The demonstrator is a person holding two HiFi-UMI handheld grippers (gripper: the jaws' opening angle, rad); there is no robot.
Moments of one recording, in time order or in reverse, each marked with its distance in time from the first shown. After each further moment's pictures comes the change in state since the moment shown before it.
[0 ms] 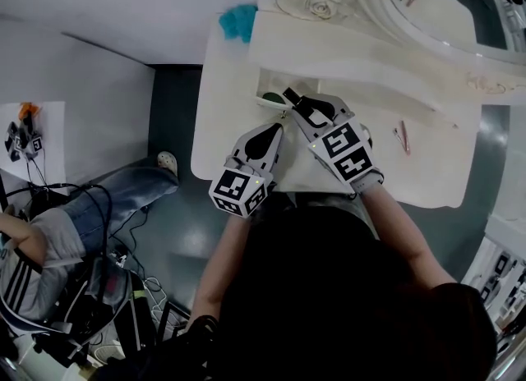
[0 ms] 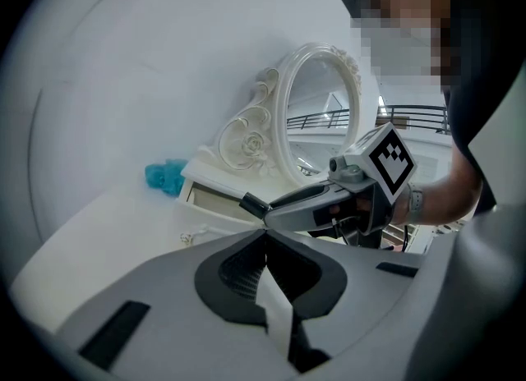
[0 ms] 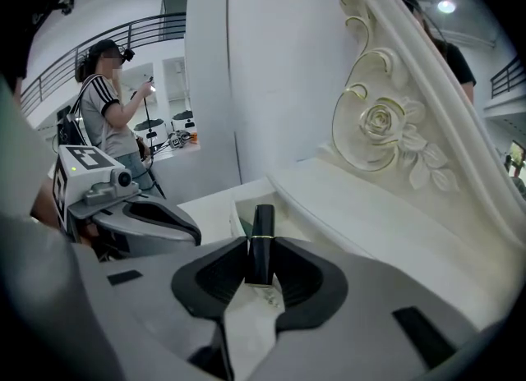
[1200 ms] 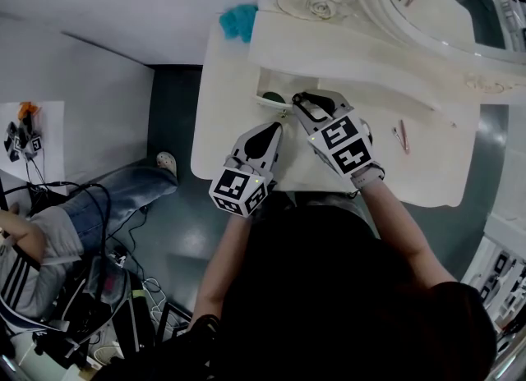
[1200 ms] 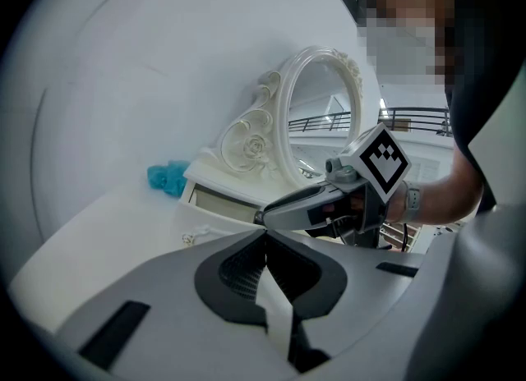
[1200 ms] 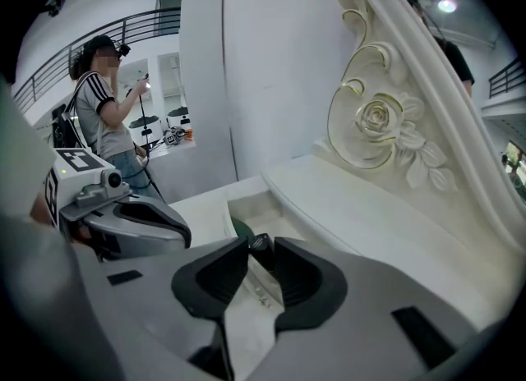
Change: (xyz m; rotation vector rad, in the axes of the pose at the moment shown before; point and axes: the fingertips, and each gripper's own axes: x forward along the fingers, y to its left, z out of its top) left arm -0.001 -0.001 0.001 -0.009 -0.020 0.012; right arm 0.002 -0.008 -0.001 0.011 0.031 -0.017
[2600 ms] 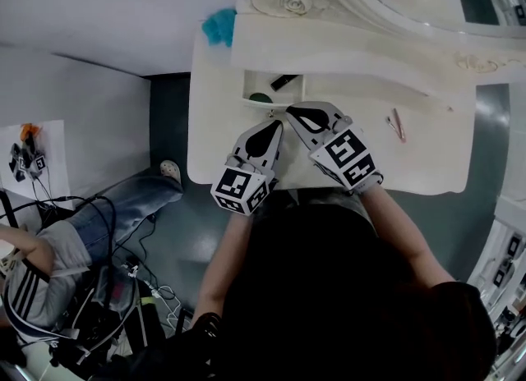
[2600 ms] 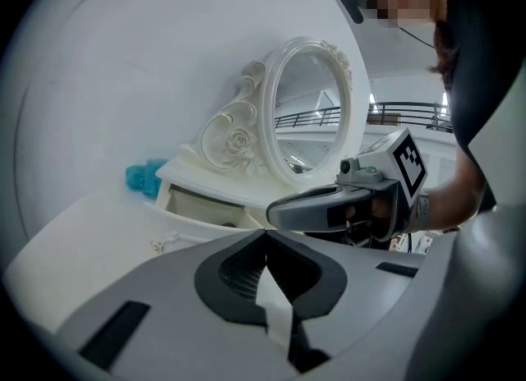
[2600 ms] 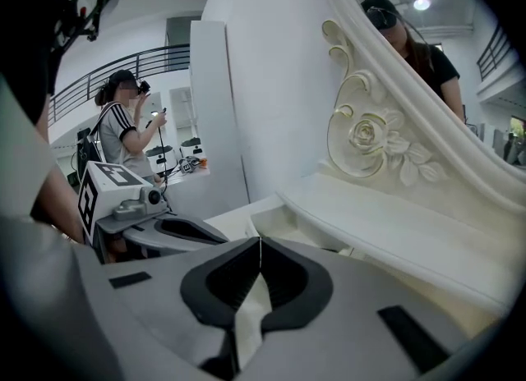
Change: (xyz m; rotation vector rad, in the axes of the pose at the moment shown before) left arm 0.018 -0.021 -0.001 0.049 0.032 -0.060; right arm -0.030 0.020 0.000 0.042 -0.202 0.088
